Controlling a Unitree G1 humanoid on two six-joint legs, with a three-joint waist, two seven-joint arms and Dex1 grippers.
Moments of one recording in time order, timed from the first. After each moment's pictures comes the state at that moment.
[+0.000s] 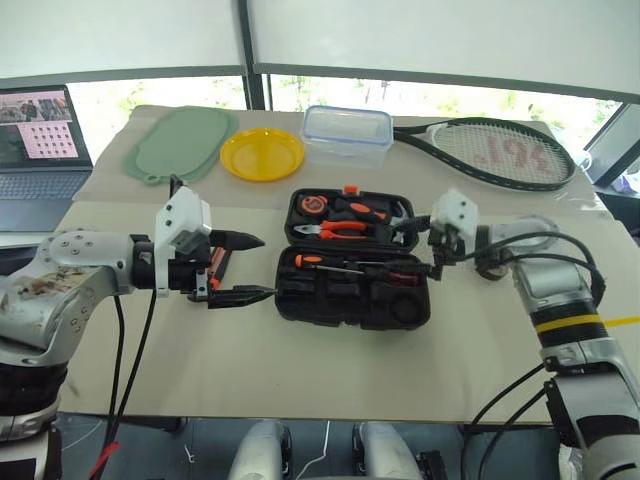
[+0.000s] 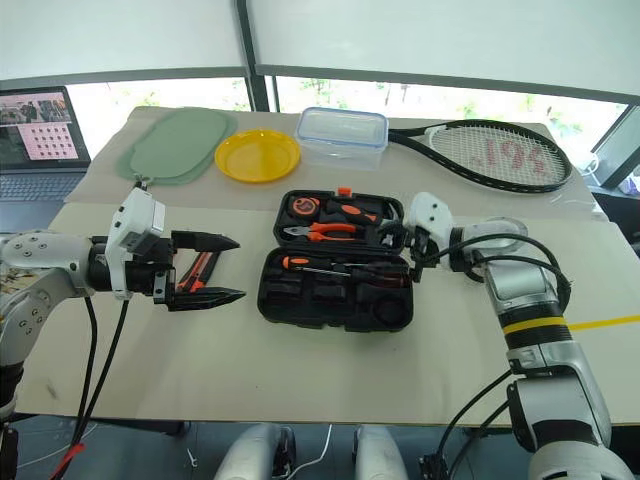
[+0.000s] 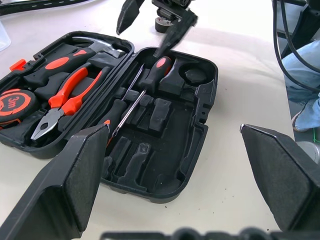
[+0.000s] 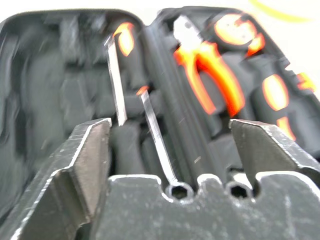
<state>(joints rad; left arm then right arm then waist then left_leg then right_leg) -0.42 0.94 0.10 -0.38 -0.67 0.72 -1.12 -0.72 -0.62 0.12 0.34 0.20 0.22 1.16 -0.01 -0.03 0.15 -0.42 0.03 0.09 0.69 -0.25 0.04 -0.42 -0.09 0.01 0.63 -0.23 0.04</state>
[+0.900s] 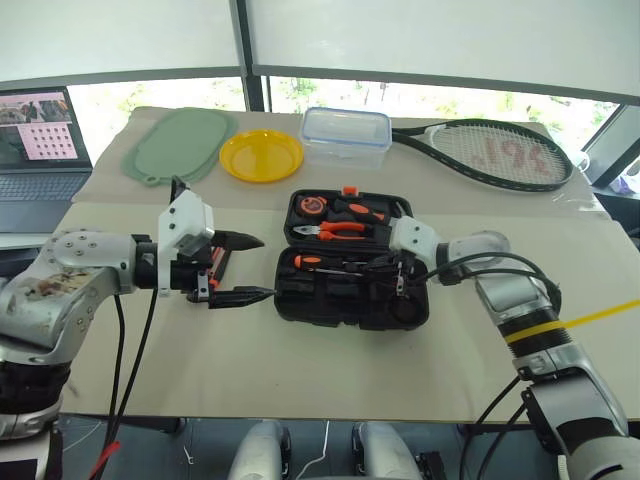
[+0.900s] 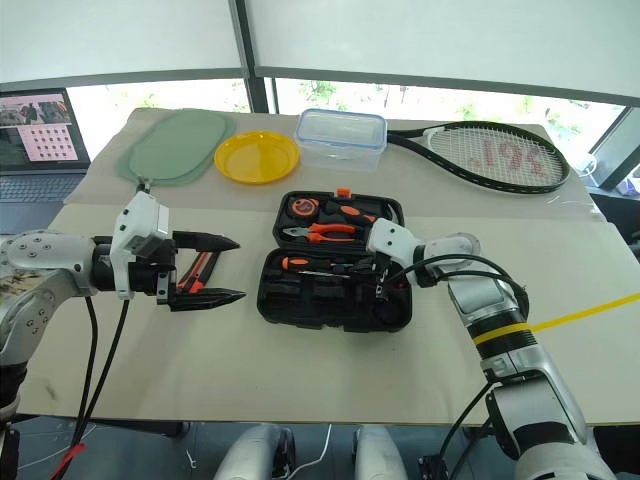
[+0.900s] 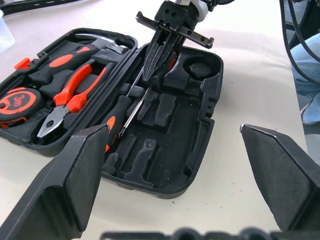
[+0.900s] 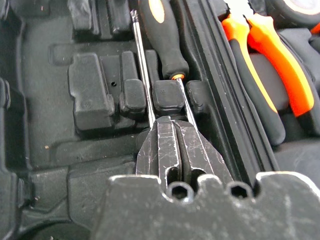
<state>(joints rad) -0.42 0.94 0.06 -0.35 -0.61 0.66 -1.14 -0.70 -0.57 0.30 0.29 -0.02 0.19 1.13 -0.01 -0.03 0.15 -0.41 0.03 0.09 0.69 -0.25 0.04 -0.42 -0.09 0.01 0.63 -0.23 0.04</state>
